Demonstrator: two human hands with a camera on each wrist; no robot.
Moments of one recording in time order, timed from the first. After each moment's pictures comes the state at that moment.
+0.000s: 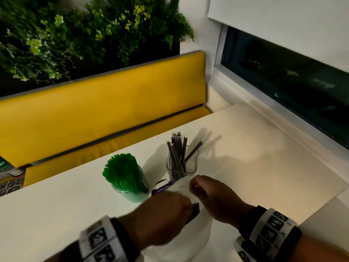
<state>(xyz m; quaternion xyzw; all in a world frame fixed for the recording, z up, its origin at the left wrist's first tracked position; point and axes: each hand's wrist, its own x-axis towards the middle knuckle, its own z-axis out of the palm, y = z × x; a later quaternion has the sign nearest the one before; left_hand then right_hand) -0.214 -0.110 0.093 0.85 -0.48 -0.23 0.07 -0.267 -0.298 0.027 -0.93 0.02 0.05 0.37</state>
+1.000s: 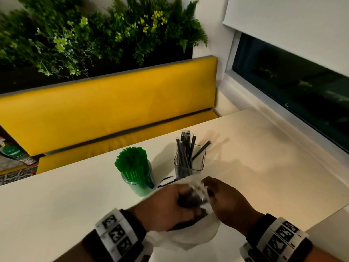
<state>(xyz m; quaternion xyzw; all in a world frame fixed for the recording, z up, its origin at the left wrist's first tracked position) -0.221 -0.094 0.091 0.76 -0.37 -0.33 0.43 -0.287 -0.296 0.026 -0.95 0.02 0.03 0.32</state>
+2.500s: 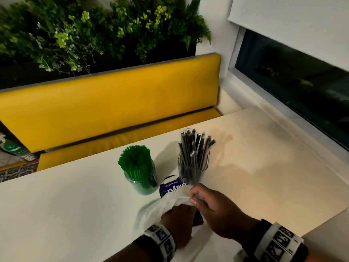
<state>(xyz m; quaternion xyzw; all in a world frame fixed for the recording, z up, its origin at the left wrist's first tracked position) -0.248 -0.116 -0.027 0.90 -0.32 -0.30 0.04 -0.288 -0.262 0.034 -0.90 -0.03 0.08 0.42</state>
